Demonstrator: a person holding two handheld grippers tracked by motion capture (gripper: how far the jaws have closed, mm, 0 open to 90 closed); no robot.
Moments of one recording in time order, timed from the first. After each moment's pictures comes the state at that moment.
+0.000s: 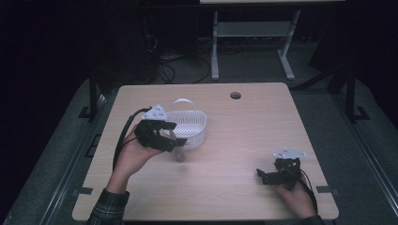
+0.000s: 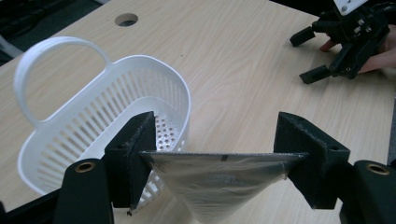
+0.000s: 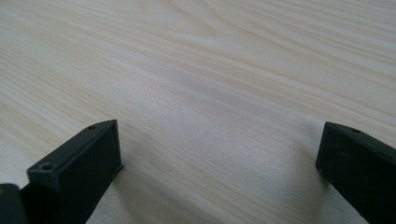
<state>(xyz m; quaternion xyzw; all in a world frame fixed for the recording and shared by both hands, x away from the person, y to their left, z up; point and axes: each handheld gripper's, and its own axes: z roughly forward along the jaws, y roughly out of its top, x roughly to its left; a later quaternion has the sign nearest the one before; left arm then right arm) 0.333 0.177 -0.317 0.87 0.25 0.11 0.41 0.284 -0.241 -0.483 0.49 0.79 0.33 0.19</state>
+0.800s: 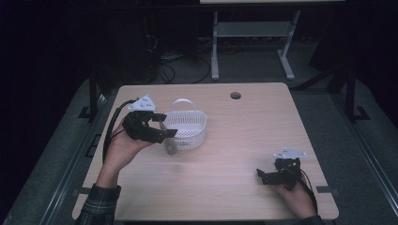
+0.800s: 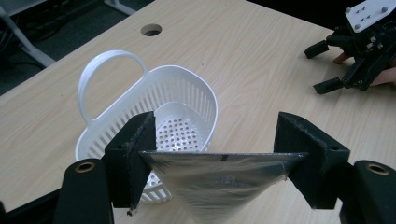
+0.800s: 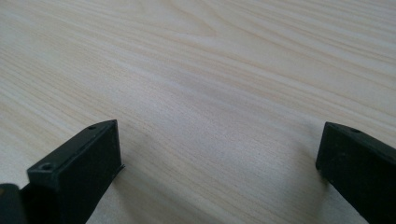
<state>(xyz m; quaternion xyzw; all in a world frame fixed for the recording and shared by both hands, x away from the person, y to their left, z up) 0.339 0.198 -0.293 0.86 0.27 0.13 0.41 0.284 -0.242 -0.483 0.49 0.79 0.33 0.19</state>
